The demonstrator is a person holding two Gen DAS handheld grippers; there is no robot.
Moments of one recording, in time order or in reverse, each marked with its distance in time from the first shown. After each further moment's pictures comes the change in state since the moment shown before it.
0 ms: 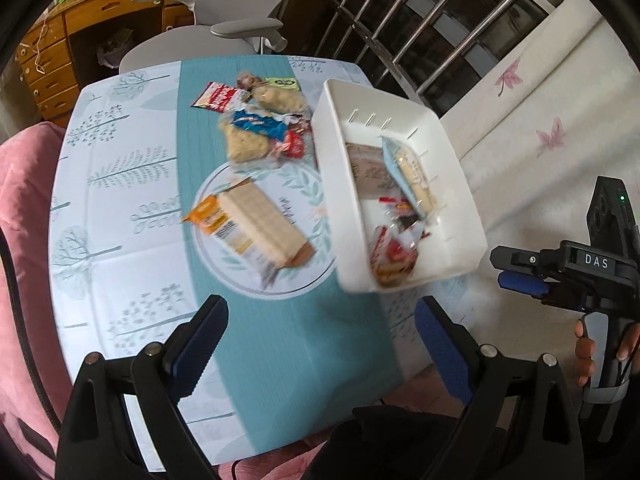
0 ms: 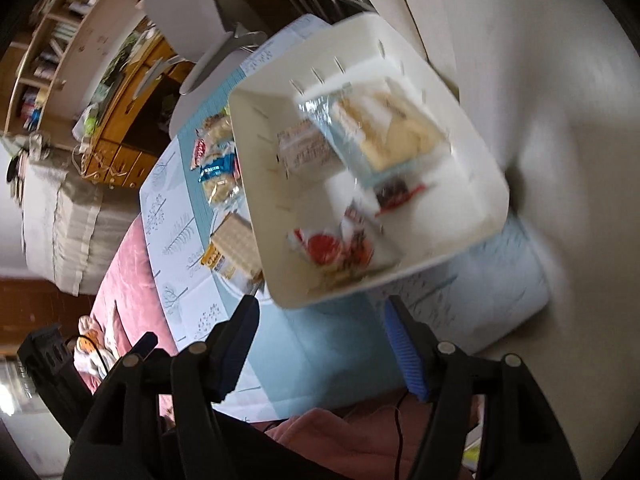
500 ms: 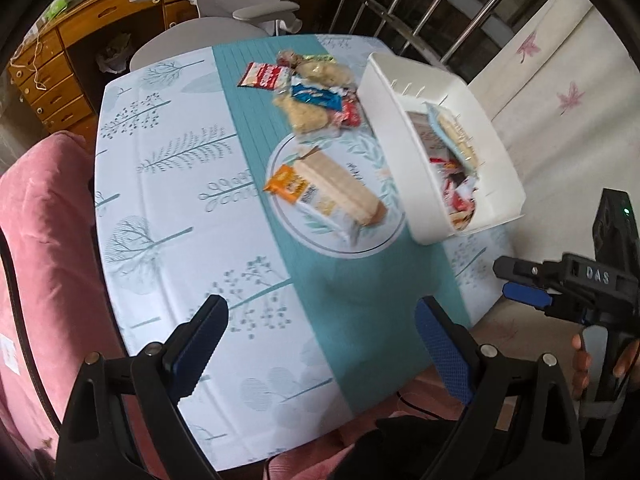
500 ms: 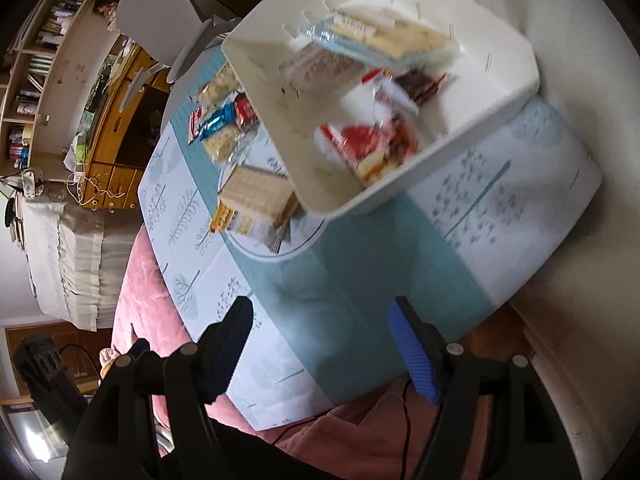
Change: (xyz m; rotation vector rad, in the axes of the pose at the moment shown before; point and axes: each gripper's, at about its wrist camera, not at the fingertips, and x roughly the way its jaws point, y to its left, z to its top) left arm -0.017 0.075 -0.015 0.105 0.093 0.082; right arm 0.059 0.035 -0.084 0.153 -0.004 0.046
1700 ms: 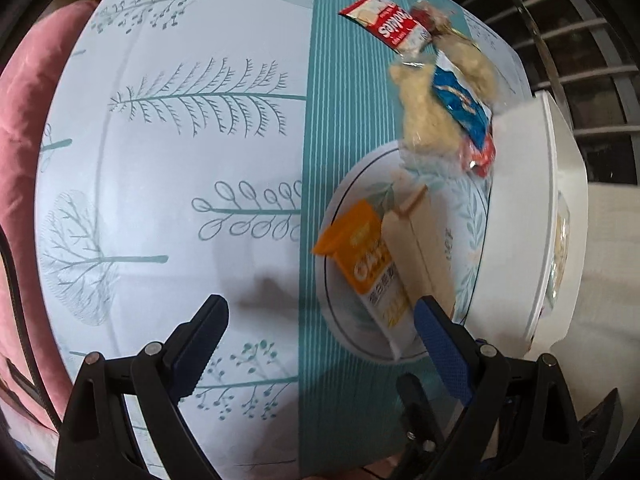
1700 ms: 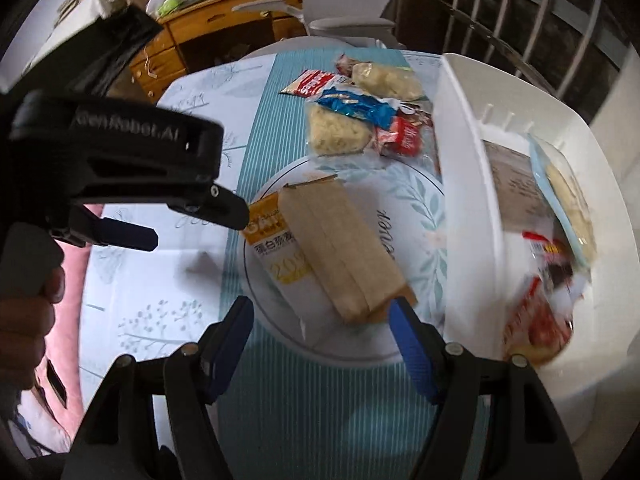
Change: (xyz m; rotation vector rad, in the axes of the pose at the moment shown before) left arm 0.148 0.071 0.093 -0.461 0.223 -0.029; right arm 0.127 0.123 0.008 -0.764 -0.197 -0.247
